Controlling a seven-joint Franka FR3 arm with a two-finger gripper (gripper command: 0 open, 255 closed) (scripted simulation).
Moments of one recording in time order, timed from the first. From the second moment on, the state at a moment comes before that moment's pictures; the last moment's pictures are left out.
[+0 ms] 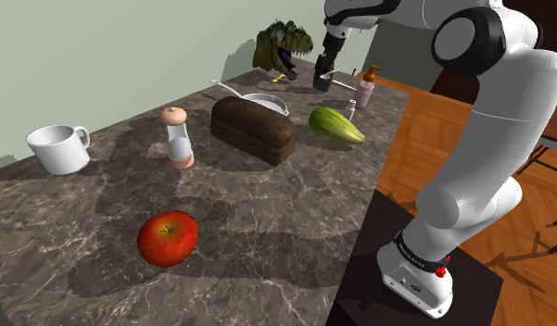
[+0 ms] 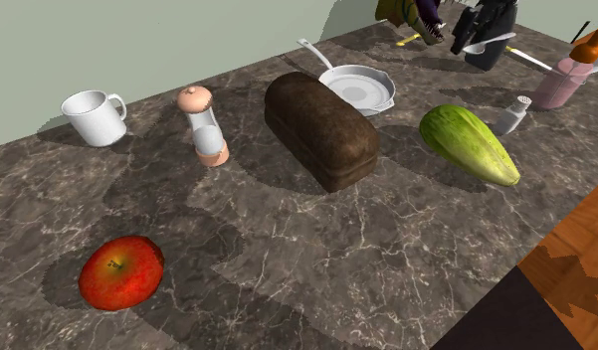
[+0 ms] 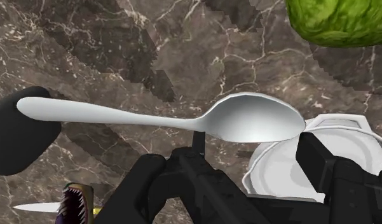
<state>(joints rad) -0.37 0.28 0.02 -1.53 0.06 1.96 -0.64</state>
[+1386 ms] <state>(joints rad) -0.40 0.37 0.01 -1.64 0.08 2.15 -0.70</state>
